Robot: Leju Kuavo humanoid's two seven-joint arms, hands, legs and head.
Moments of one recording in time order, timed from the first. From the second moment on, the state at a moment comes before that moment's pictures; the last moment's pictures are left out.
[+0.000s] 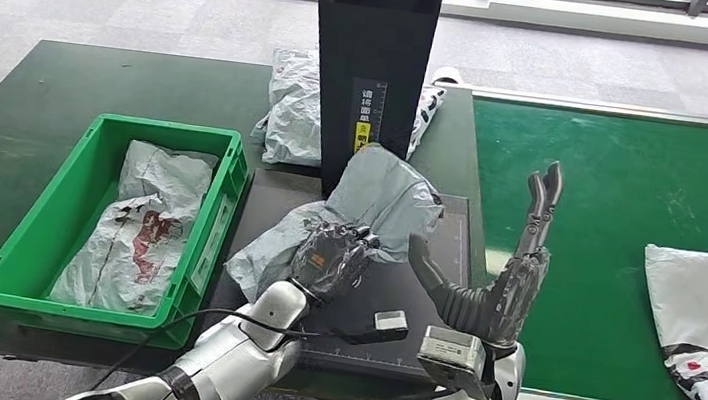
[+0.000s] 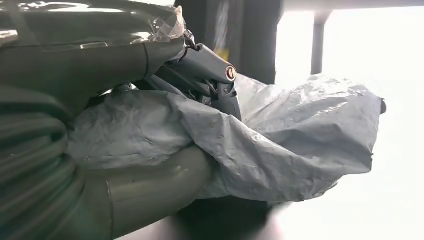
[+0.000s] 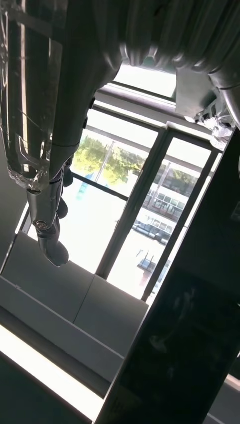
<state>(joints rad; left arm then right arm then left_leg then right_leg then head) -0.54 -0.34 -0.46 -0.53 -1.41 0.69 -0.05 -0.07 0.32 0.29 -1.57 0.56 -0.70 -0.70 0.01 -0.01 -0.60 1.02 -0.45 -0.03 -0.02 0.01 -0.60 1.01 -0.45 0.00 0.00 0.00</state>
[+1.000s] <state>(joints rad) -0.43 -0.29 0.16 -1.06 -1.49 0.70 -0.09 -0.05 0.31 0.29 -1.57 0.53 -0.70 -0.70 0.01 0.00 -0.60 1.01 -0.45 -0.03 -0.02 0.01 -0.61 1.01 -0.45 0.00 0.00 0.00</state>
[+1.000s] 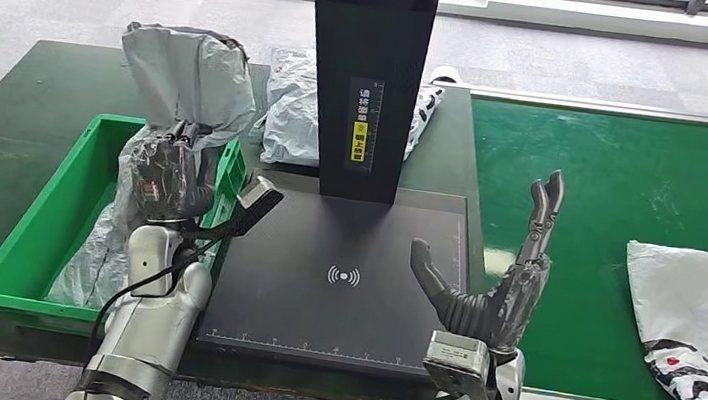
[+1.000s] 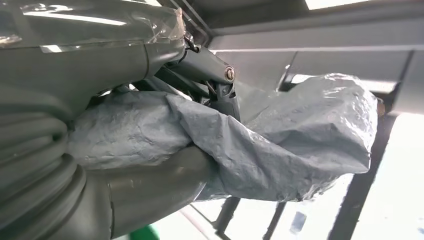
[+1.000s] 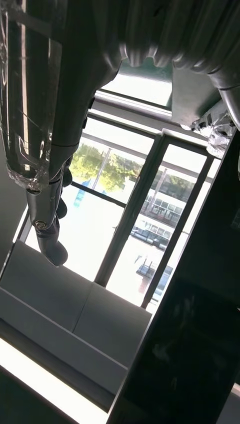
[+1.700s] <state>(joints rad) -0.44 -0.21 0.28 -0.94 -1.50 0.70 0.04 -0.07 0.31 0.29 -1.52 0.53 -0.64 -0.70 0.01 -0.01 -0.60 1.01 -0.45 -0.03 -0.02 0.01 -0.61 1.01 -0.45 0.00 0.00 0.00</state>
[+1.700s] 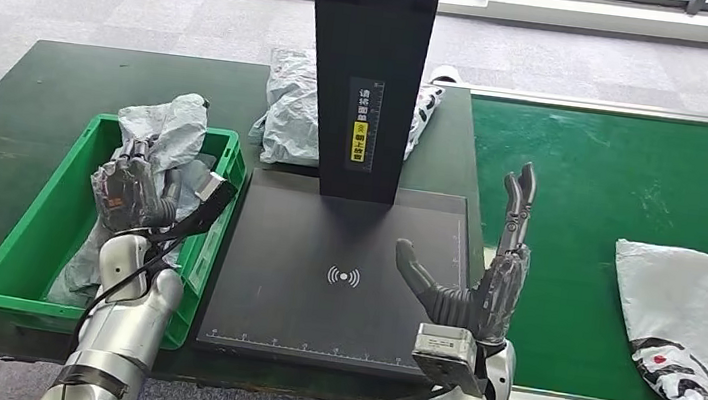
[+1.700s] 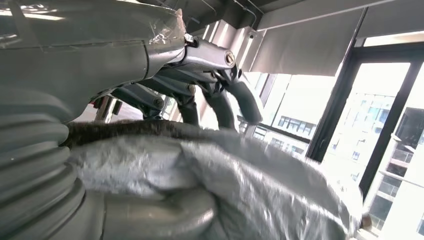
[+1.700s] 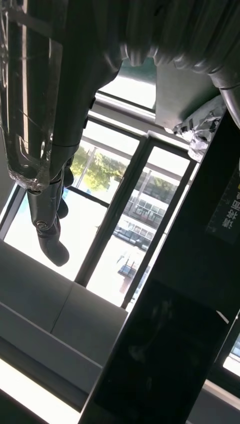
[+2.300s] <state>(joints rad) -0.35 -0.28 0.38 -1.21 -1.46 0.70 -0.19 -0.08 0.32 0.29 -1.47 0.55 -0.65 -0.70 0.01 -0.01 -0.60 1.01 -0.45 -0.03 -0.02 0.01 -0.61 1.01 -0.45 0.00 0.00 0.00</state>
